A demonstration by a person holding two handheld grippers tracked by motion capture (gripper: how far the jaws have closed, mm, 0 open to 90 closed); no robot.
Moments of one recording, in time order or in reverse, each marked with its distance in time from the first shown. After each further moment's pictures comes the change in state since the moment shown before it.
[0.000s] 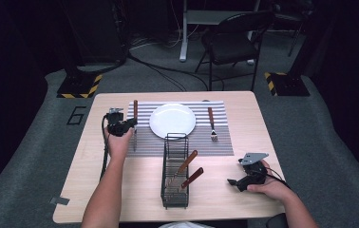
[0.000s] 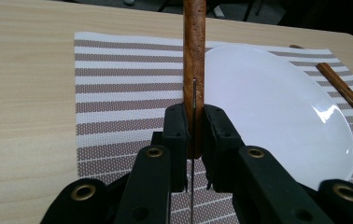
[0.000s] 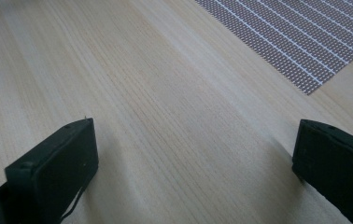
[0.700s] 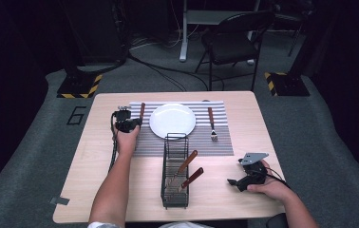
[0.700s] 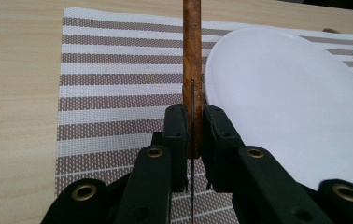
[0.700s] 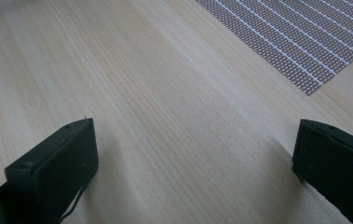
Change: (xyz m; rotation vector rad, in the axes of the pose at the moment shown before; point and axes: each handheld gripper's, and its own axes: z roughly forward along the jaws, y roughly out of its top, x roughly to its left) left arm -0.004 0.003 0.039 0.077 0.059 -0.007; right arm 0.000 0.000 0.000 -0.002 0.002 -0.006
